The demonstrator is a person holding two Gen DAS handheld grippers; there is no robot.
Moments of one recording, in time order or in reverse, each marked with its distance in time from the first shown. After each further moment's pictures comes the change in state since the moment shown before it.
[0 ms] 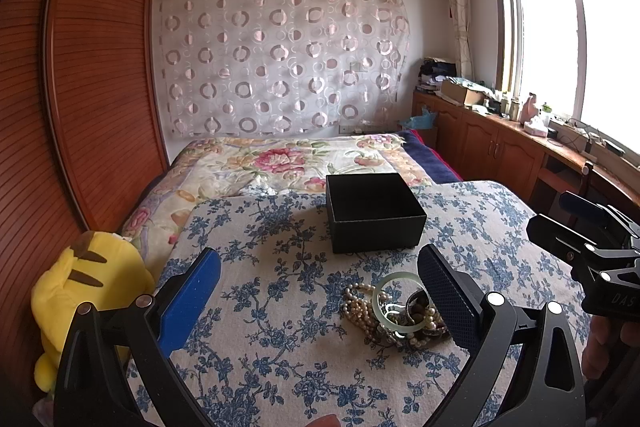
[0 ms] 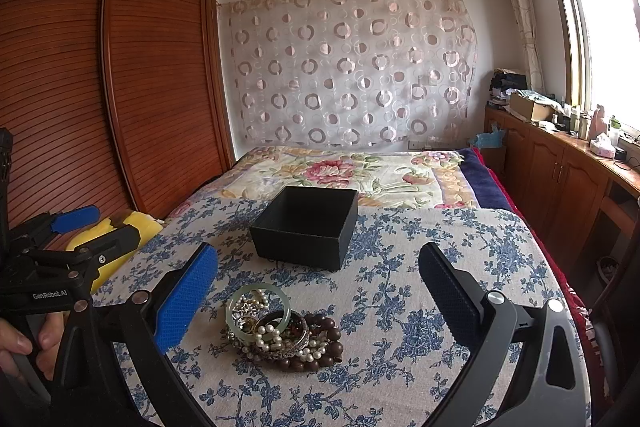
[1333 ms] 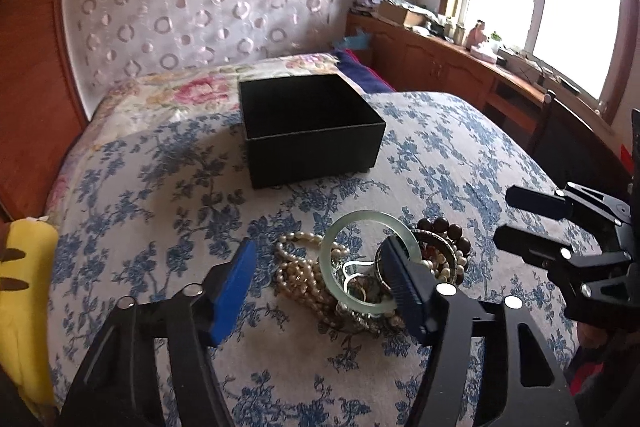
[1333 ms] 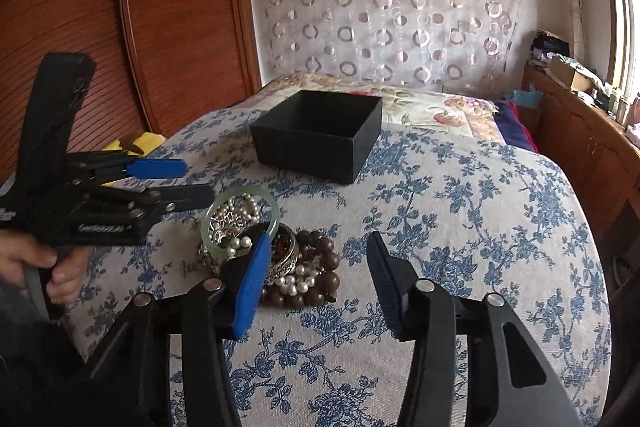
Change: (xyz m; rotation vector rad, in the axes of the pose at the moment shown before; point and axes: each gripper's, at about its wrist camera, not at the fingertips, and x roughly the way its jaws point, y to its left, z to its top) left arm 0.109 -0.025 -0.030 0.086 0.298 -0.274; right arm 0.052 -0.012 -0.052 -0.081 0.255 0.115
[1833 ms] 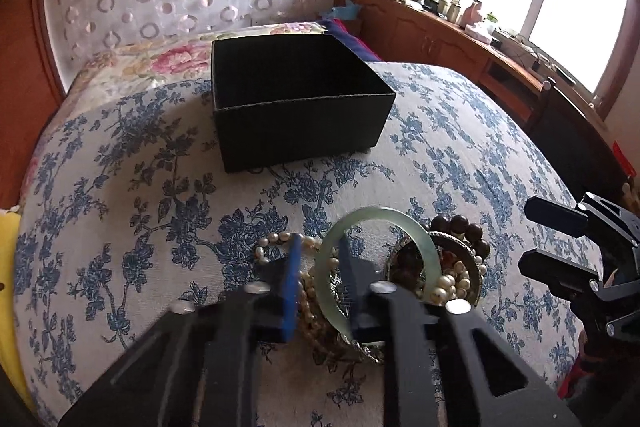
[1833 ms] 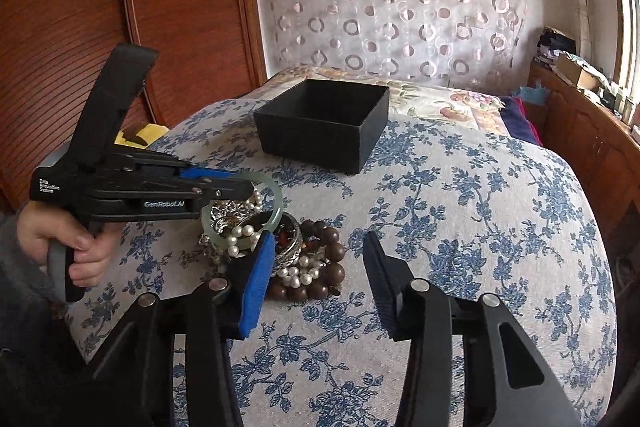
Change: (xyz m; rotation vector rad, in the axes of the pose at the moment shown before) left arm 0.041 0.004 0.005 -0.012 0.101 -0.057; right arm 0.008 0.002 -0.004 -0.012 0.026 0.019
